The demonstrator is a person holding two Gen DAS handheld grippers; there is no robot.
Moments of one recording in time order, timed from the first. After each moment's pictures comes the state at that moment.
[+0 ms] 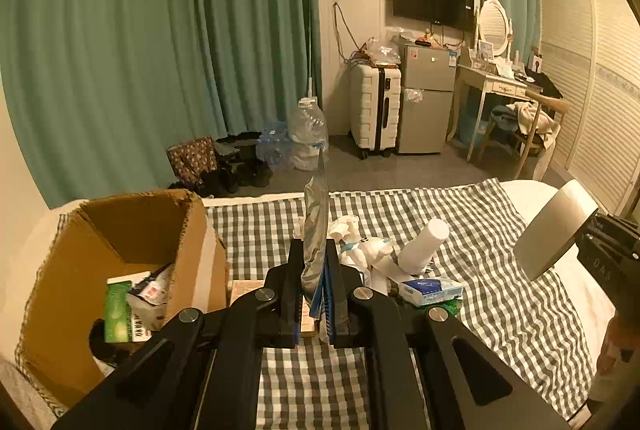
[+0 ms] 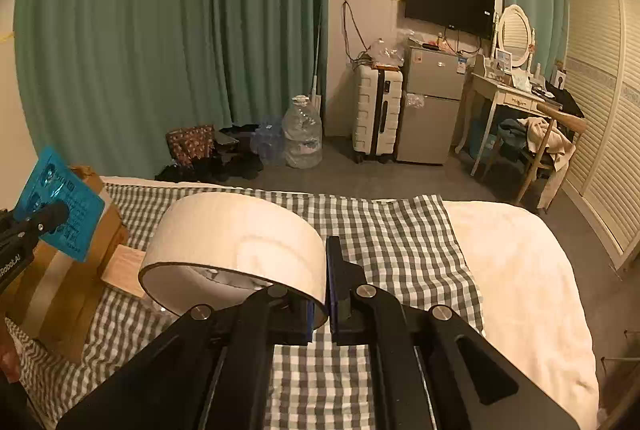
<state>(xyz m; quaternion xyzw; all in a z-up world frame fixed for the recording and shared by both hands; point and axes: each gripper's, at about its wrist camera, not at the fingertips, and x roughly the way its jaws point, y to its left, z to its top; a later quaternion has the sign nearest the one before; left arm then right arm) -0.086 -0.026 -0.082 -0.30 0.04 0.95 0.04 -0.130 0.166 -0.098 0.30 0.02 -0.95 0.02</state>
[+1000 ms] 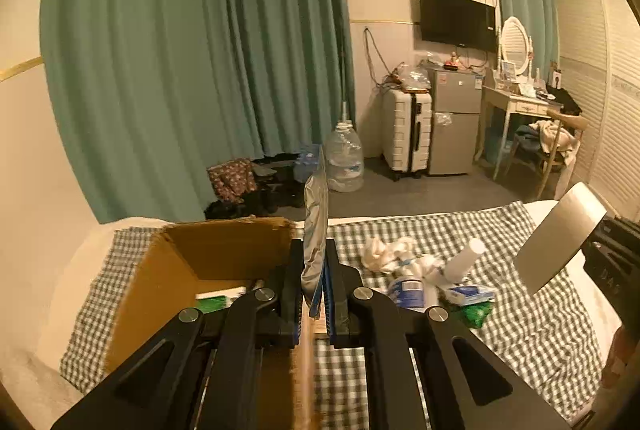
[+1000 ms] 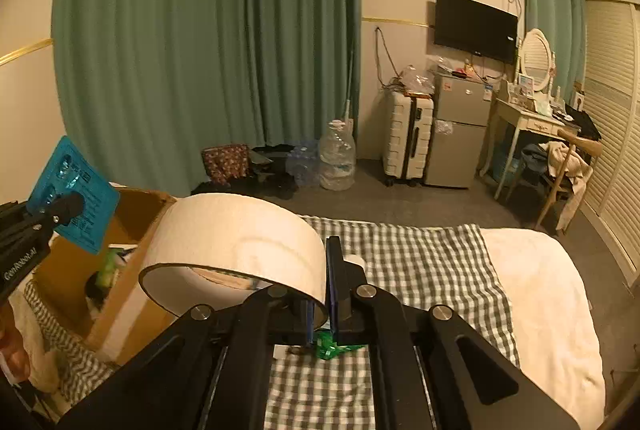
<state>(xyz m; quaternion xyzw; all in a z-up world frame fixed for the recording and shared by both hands) -0.046 -0.101 -0.029 -0.26 0.05 0.96 -0.01 -0.093 0.079 -0.045 0.26 0.02 -0.96 0.07</state>
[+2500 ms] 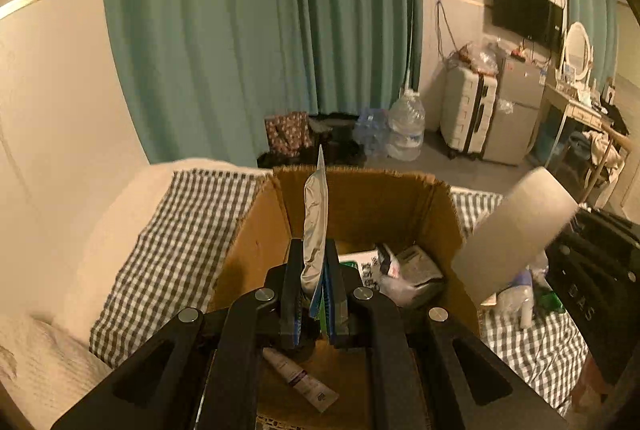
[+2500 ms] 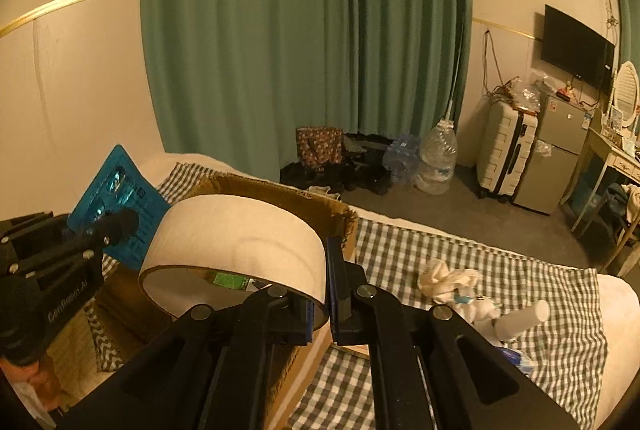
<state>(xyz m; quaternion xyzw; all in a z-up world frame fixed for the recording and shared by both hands) -0.076 -0.252 -0.077 -0.34 0.00 0.94 -0.09 -0.128 -0.134 -0.075 0.28 0.06 -0.93 0.21</state>
